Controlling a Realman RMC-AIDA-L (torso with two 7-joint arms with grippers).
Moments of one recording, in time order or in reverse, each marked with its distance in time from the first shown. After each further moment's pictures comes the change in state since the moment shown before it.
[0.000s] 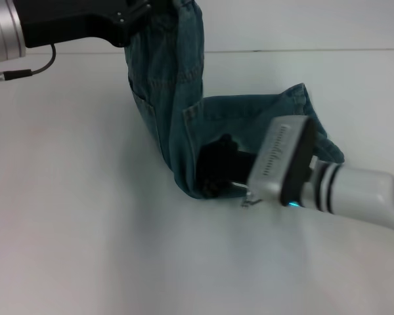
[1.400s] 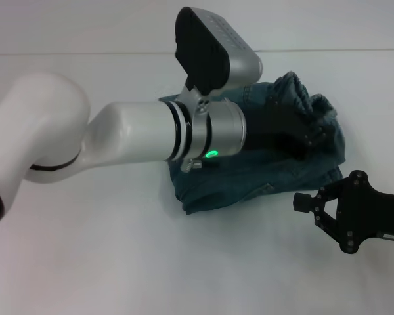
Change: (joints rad) left arm -0.120 -0.013 1.011 -0.389 -0.390 -0.806 0.035; right arm -0.549 -0.062 -0.182 -0.739 -0.178 -0.784 0.465
